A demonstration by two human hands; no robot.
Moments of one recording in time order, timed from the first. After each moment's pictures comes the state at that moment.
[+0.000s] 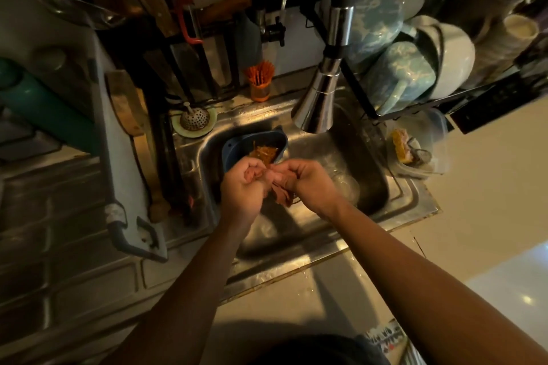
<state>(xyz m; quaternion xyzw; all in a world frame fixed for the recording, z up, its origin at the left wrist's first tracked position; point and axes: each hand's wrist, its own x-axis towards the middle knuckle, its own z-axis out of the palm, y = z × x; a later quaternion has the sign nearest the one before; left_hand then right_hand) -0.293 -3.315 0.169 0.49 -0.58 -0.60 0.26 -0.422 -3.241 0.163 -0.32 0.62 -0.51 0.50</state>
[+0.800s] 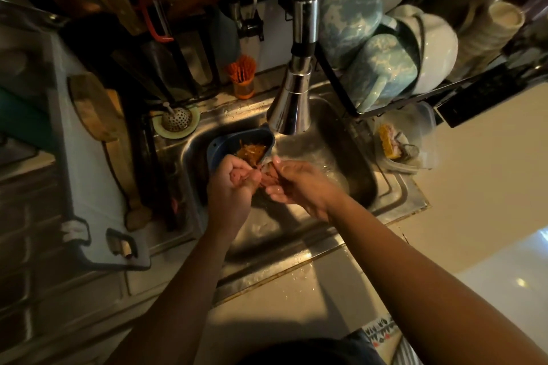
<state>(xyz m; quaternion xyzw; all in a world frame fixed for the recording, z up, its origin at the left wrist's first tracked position) -0.299 -3.310 0.163 0.47 -0.64 -0.53 0.28 -0.445 -3.234 0.161 -0.13 0.54 -0.52 0.65</state>
